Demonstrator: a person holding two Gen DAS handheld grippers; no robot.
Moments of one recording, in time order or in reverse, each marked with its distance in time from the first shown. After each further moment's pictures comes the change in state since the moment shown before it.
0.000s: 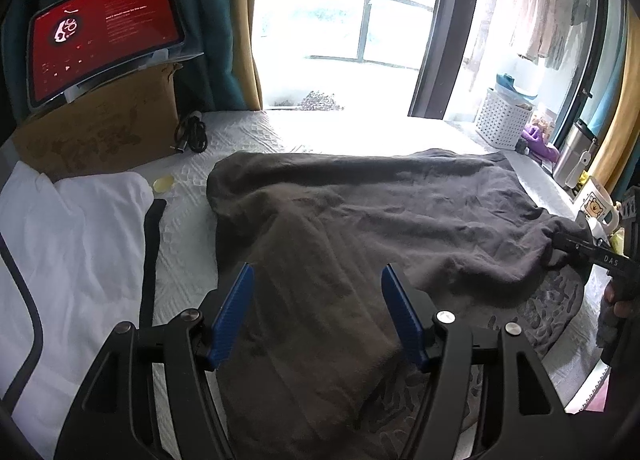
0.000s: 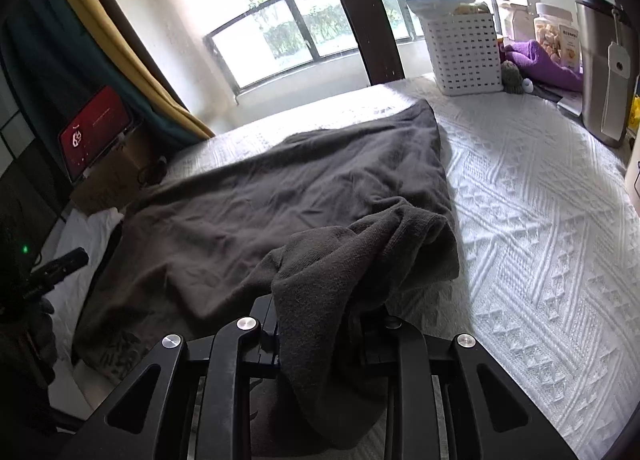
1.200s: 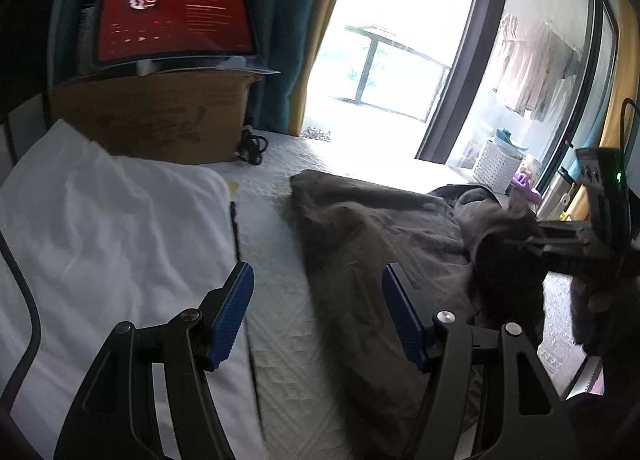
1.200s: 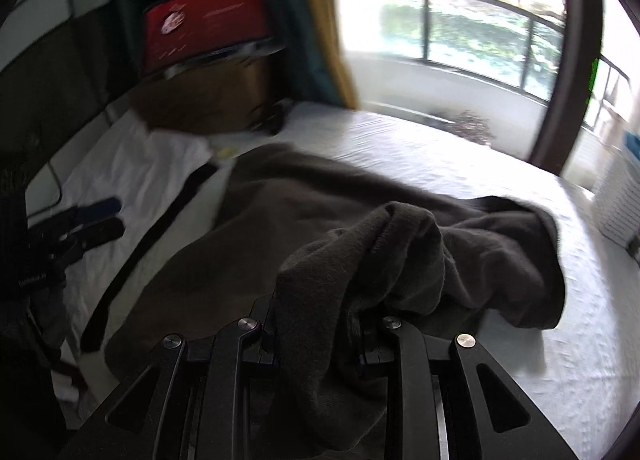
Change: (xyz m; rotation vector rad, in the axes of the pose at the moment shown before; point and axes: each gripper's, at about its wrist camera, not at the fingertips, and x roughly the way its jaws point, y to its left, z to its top) left arm -0.038 0.107 -0.032 -0.099 -0.154 -0.110; right arm 0.083 0.245 0.016 -0.456 0.132 0.051
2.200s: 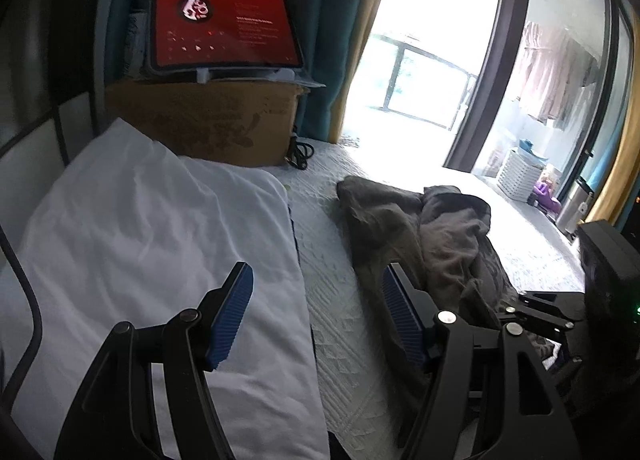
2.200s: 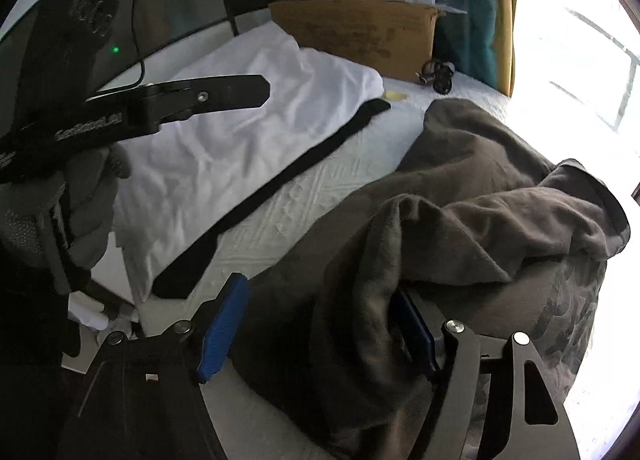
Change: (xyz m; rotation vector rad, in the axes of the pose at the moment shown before) left arm -0.032 0.023 -0.001 -0.024 -0.023 0.109; right arm 0.027 0.118 -0.039 -0.216 0.078 0.235
